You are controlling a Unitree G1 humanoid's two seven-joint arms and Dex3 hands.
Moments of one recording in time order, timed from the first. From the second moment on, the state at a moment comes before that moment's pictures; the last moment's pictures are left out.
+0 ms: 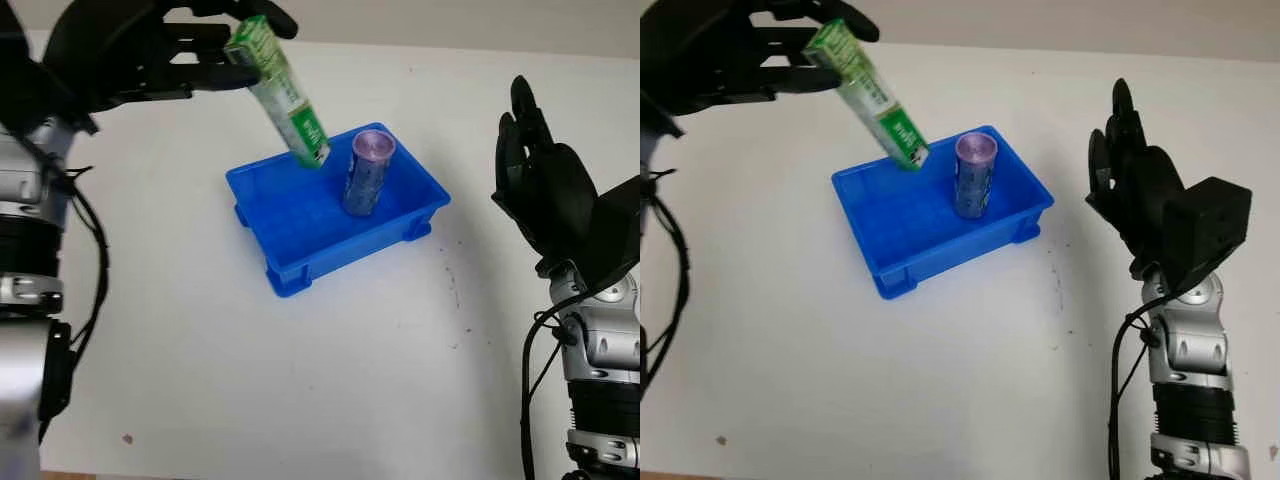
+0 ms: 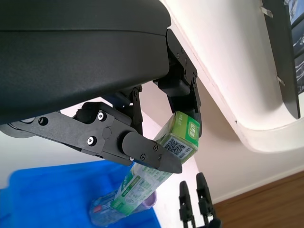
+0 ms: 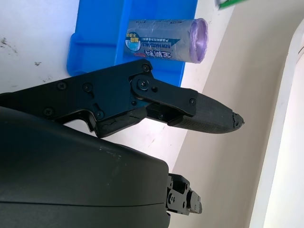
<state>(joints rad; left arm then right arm) -1.05 0.54 0.02 0.67 -0.20 -0.23 -0.69 -0.38 -0.39 -0.22 0.09 0.15 0.10 0.22</state>
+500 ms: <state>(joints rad) -1.03 0.47 -0.10 0.71 0.00 -0.22 -0.79 -0.35 -0.38 -0.22 0.08 0.17 0.10 0.22</state>
